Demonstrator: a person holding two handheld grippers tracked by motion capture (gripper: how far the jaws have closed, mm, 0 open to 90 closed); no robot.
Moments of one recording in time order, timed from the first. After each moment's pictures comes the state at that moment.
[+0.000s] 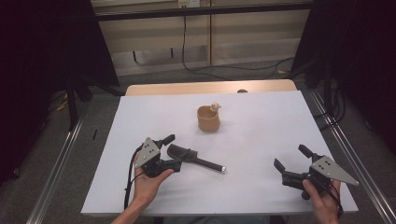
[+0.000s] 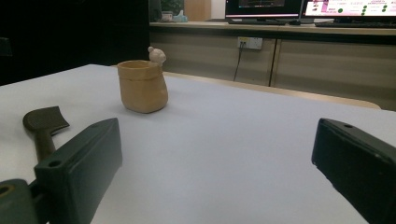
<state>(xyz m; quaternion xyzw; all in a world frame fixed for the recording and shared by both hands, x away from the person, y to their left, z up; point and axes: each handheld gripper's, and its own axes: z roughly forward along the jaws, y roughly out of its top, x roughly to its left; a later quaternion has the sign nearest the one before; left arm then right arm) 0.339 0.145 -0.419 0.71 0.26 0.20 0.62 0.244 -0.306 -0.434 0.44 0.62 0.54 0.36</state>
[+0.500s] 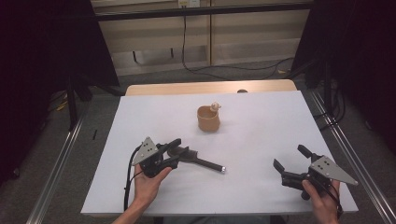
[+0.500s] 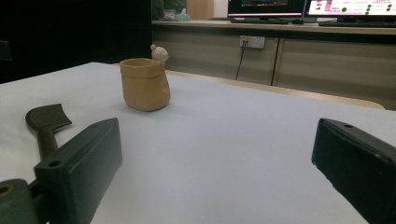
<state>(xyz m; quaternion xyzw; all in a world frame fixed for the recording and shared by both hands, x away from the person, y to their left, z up) 0.340 0.147 -0.418 0.72 0.27 0.14 0.62 0.244 -0.305 -0.434 0.43 0.63 0.54 0.36</state>
